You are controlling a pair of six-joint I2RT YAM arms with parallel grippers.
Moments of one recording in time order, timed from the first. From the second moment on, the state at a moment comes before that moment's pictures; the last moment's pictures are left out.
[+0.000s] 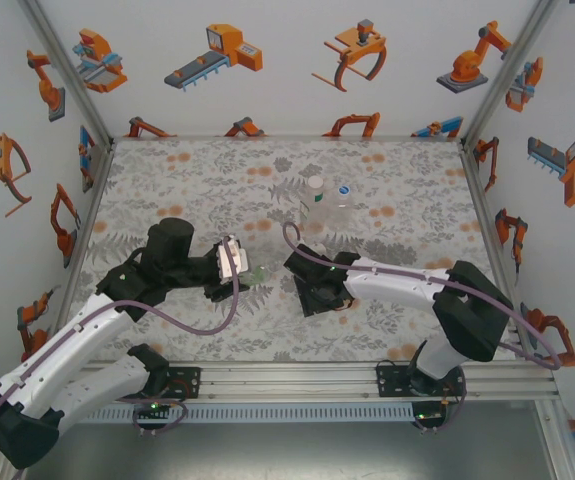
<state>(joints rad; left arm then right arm) -0.69 0.87 0.82 -0.53 0.52 0.63 0.98 1.57 0.93 -0.64 0.13 0.64</state>
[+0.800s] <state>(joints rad) -0.69 0.87 0.82 -0.53 0.52 0.63 0.95 1.52 0.82 -0.55 0.09 0.69</state>
